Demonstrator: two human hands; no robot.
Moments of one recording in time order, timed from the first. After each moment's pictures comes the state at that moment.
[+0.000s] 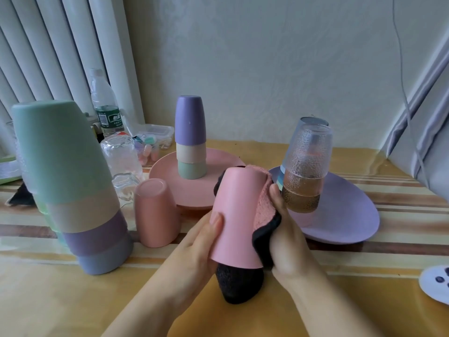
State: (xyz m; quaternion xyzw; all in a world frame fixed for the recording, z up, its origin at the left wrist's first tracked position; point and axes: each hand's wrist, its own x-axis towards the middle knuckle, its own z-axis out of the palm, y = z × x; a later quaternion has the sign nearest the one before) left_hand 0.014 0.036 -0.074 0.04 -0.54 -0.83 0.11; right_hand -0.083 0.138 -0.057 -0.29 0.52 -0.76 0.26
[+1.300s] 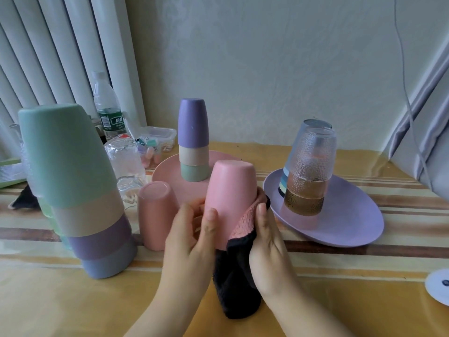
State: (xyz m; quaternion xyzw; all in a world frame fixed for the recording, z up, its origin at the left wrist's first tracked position) left_hand 0.007 0.037 -0.077 0.18 -0.71 -0.55 0.40; right_hand -0.060 0.131 -0.072 -0.27 0.62 -0.72 0.13
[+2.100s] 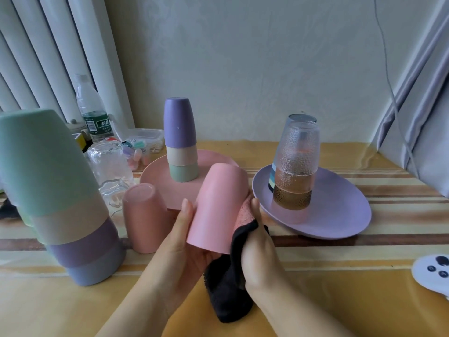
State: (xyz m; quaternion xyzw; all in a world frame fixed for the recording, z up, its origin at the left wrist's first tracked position) left_hand 0.004 0.031 -0.073 0.12 -0.42 -0.89 0.14; right_hand -0.060 0.122 -0.077 -0.22 0.51 -0.80 0.23
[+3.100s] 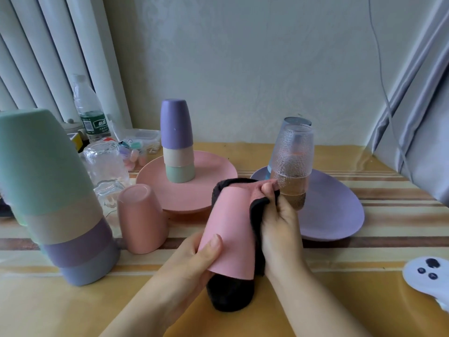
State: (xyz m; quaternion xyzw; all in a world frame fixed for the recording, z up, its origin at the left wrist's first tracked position) left_hand 0.009 0.041 -0.083 0.06 -0.58 -0.81 0.05; right_hand -0.101 0.137 -0.071 -0.17 0.59 -0.79 0.04
